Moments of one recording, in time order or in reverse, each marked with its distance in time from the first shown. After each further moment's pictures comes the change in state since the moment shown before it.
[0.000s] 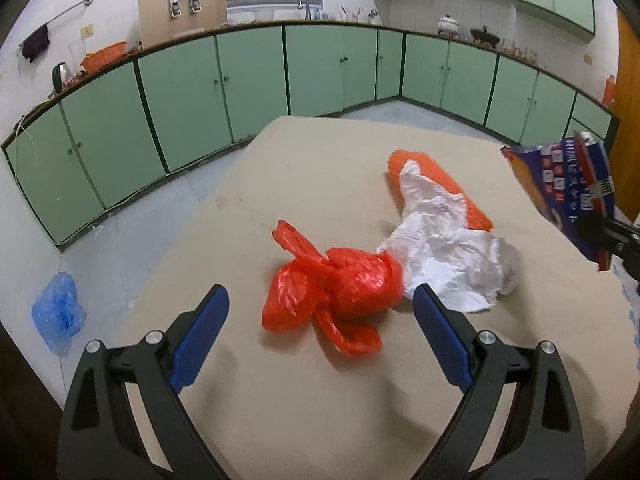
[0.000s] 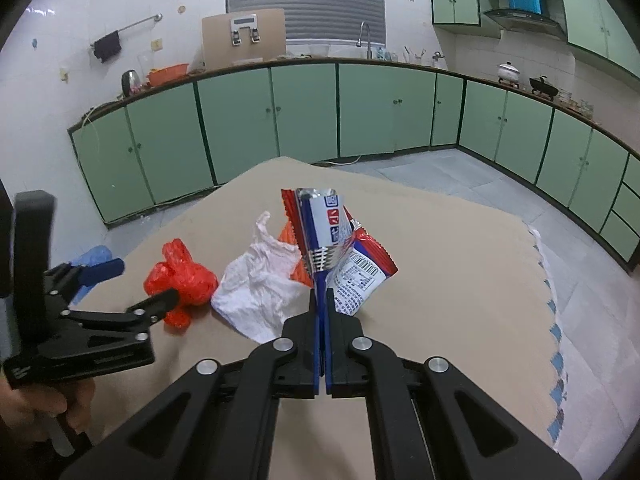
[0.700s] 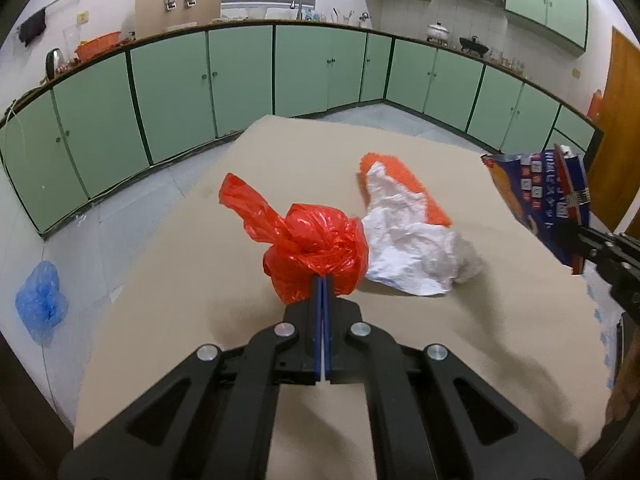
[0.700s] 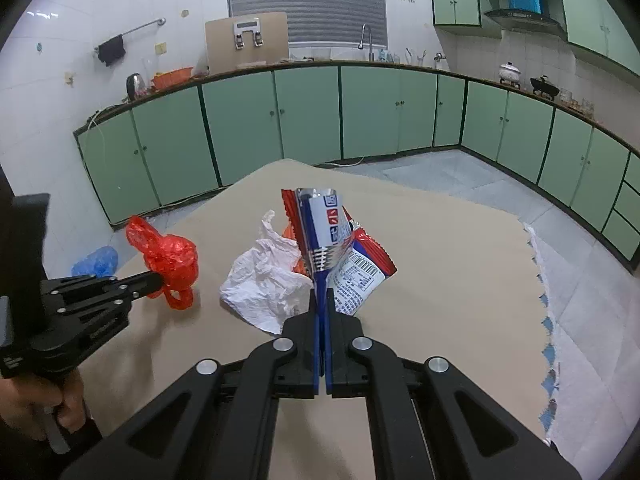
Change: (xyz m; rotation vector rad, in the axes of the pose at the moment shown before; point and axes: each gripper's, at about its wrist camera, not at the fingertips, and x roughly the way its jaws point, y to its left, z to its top) left arm -0.041 -0.007 -0.010 -0.036 -0.007 -0.085; right arm -0.033 -0.004 -0.005 -0.003 -0.015 0.009
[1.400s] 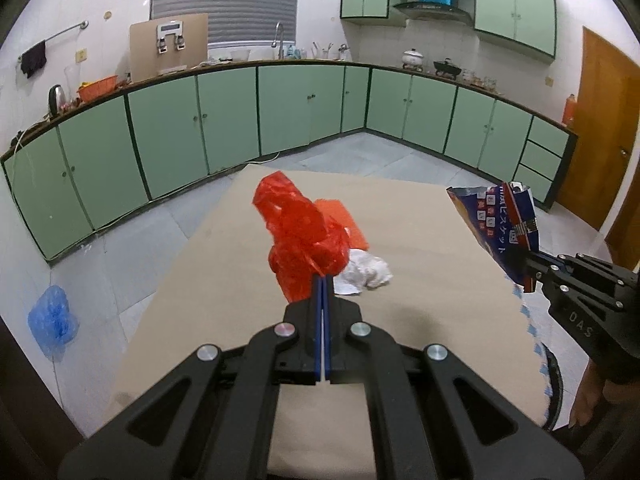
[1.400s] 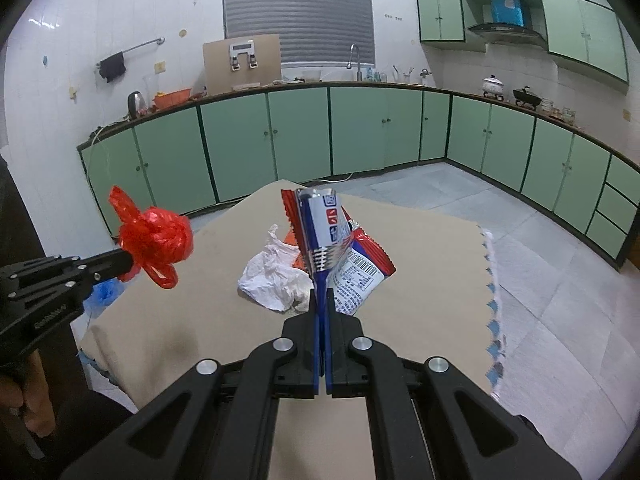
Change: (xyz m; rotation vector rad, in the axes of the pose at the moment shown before) left arm -0.128 -0.053 -0.005 0.053 -0.109 -0.035; right arm -0.097 -0.009 -0.012 0.022 -0.053 -0.037
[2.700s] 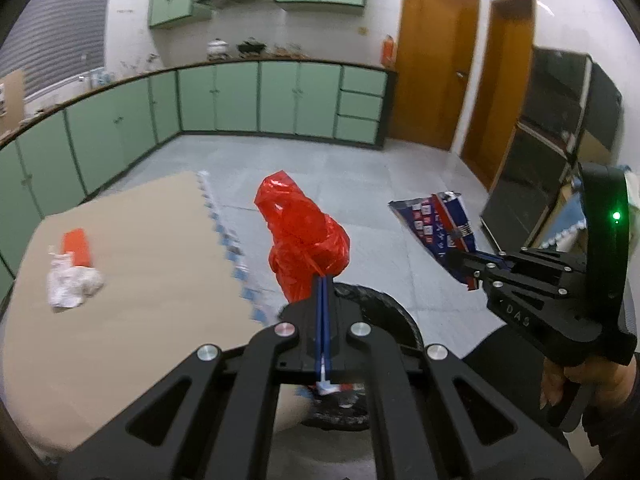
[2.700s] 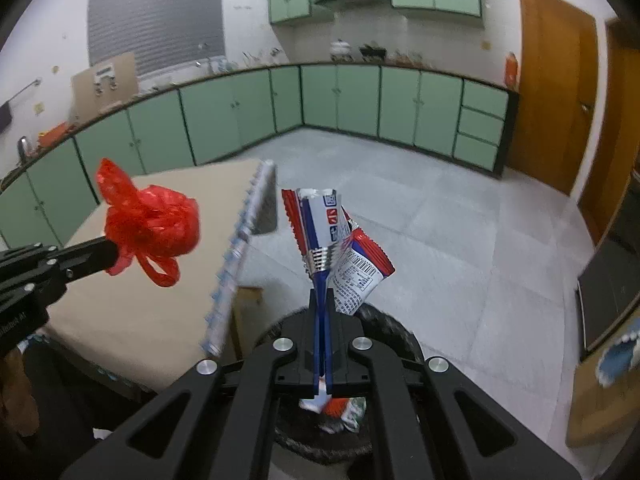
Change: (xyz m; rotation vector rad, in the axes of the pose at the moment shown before) left arm -0.044 -0.281 -0.078 0.361 0.061 -0.541; right arm -0.182 -0.176 -0.145 0.304 0.092 -0.397
